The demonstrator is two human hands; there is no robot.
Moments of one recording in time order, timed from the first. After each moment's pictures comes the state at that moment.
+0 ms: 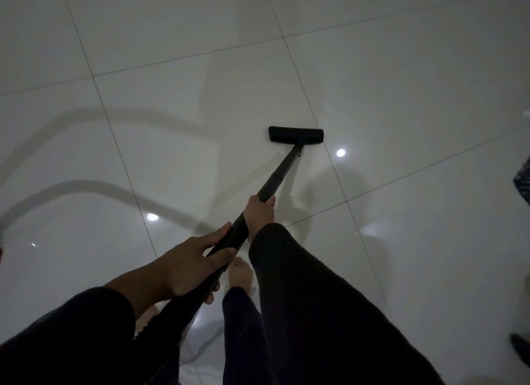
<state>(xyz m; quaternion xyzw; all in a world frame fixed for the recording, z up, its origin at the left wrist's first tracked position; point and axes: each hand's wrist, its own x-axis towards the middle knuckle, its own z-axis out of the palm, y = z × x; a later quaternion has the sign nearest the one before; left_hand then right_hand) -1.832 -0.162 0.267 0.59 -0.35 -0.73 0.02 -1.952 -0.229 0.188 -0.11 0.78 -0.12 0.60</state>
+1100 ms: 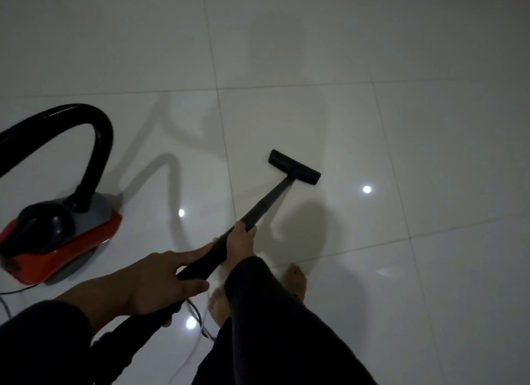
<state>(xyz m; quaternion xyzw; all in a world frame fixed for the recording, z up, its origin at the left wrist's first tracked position) -1.508 -0.027 0.306 0.62 -0.36 -0.70 -0.01 -1.632 -0.079 0.174 -0.07 0.72 -0.17 0.67</state>
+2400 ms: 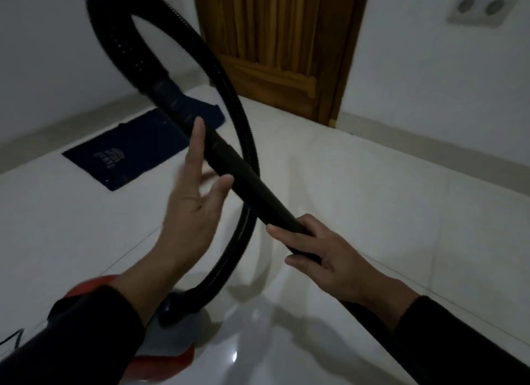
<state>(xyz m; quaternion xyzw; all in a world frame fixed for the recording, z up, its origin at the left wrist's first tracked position) -1.213 -0.103 0.097 0.77 -0.30 0.09 0.55 -1.305 -0.304 0.017 -0.88 -0.16 -0.10 0.43</state>
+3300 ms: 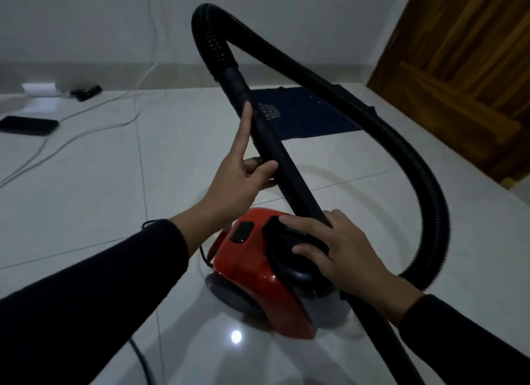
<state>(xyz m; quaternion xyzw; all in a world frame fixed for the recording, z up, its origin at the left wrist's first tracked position) -1.181 0.214 -0.003 0.70 -0.12 0.07 0.71 -1.205 0.007 -0.050 -0.92 -0.32 -0.09 0.21</state>
